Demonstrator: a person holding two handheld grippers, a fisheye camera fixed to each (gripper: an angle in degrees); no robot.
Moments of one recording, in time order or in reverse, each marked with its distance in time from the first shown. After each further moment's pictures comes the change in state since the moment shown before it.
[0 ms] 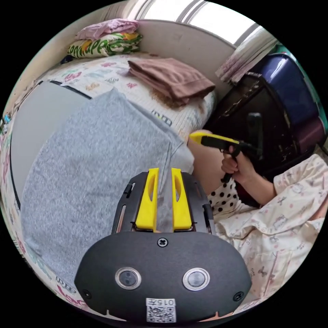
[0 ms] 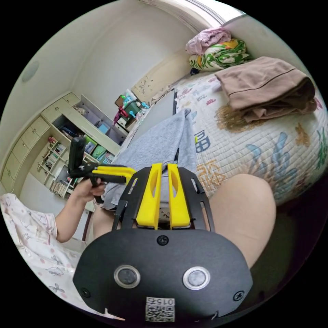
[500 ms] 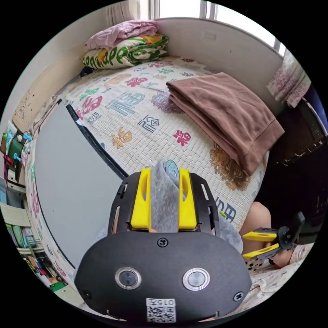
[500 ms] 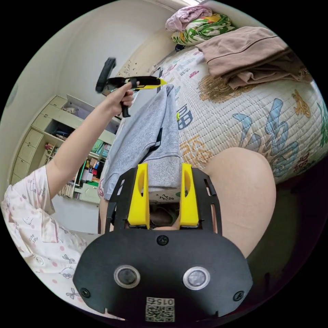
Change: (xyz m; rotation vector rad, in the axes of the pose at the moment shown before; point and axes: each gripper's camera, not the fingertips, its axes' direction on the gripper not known) left arm -0.084 -0.219 0.129 -0.167 -0.308 -0.063; right arm 0.054 0.011 0.052 -0.222 -0.084 0.103
